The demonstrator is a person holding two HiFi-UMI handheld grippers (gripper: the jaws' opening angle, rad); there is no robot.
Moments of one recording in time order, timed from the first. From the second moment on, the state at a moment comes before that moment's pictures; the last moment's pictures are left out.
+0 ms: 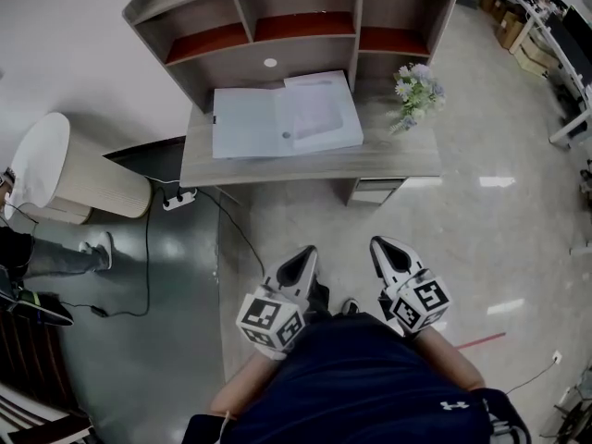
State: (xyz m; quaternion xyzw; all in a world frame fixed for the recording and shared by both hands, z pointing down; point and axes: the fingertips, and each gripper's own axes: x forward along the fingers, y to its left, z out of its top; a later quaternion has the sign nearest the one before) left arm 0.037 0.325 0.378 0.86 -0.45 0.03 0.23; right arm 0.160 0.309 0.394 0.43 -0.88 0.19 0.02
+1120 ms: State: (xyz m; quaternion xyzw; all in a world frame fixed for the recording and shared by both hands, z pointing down) left arm -0.079 0.176 0.395 0.87 -0.42 0.01 0.27; right arm 0.047 0.177 0.403 0.46 -0.86 0.20 0.06
